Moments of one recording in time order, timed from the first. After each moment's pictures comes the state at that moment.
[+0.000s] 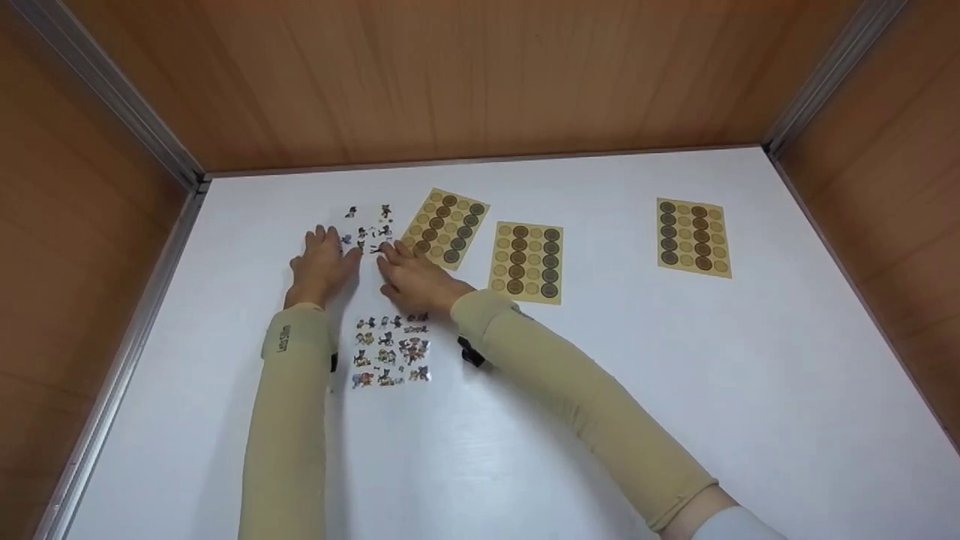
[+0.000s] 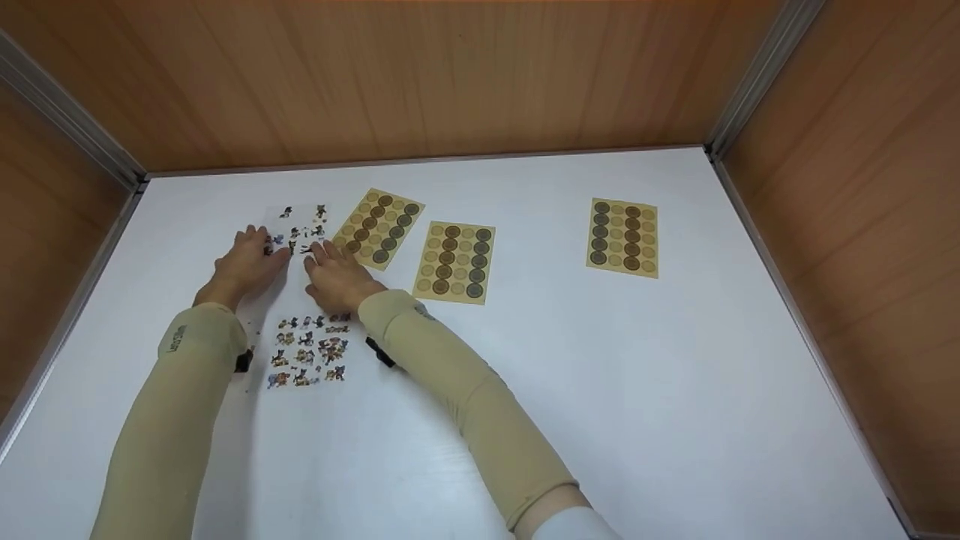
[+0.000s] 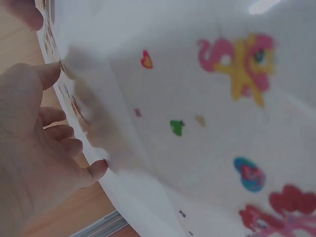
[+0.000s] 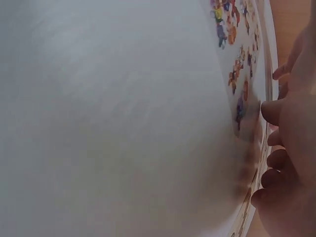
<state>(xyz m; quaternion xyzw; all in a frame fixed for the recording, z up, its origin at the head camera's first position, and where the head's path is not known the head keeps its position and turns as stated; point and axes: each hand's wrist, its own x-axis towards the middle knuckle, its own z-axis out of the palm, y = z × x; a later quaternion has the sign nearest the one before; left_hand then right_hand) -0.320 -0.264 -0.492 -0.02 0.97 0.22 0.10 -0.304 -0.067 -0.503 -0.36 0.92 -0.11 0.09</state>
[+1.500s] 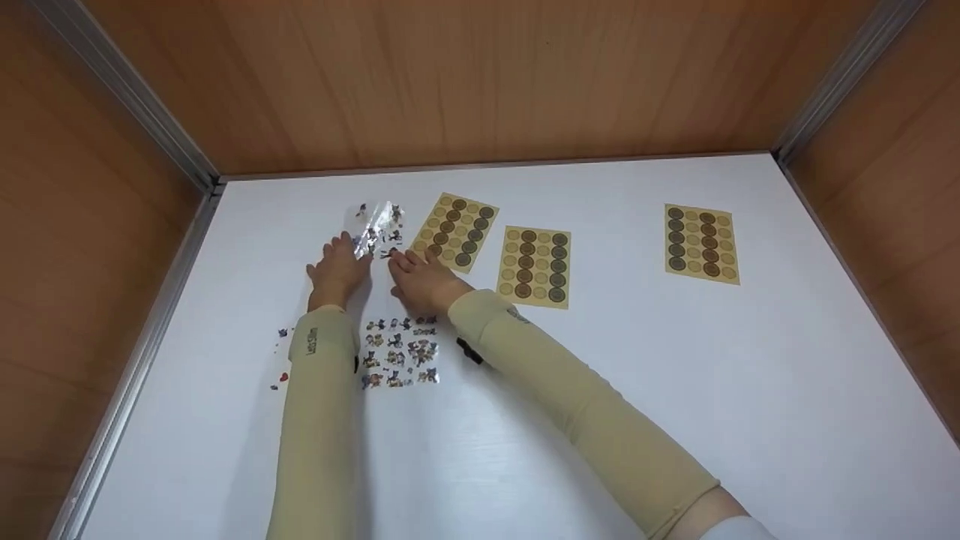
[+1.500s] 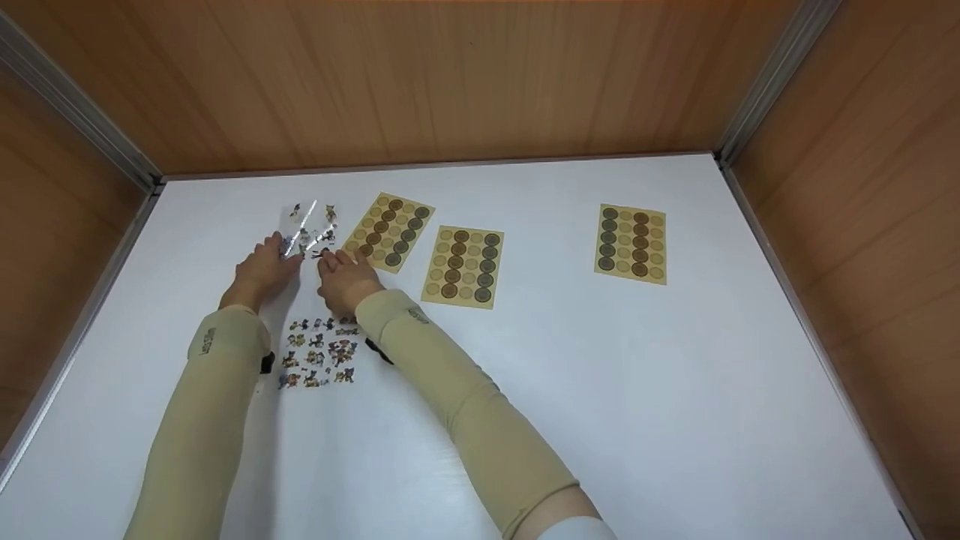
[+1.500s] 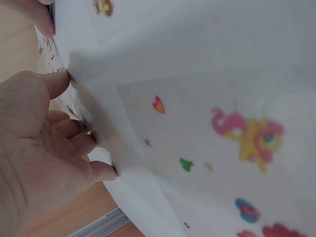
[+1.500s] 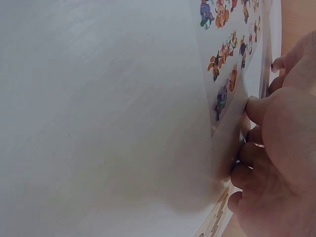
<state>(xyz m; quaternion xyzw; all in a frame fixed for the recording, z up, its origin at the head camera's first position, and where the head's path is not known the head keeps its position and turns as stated) -0.318 -0.253 -0.495 -0.07 0.96 0.25 0.10 -0.297 -0.075 -0.491 -0.34 0.93 0.01 0.13</state>
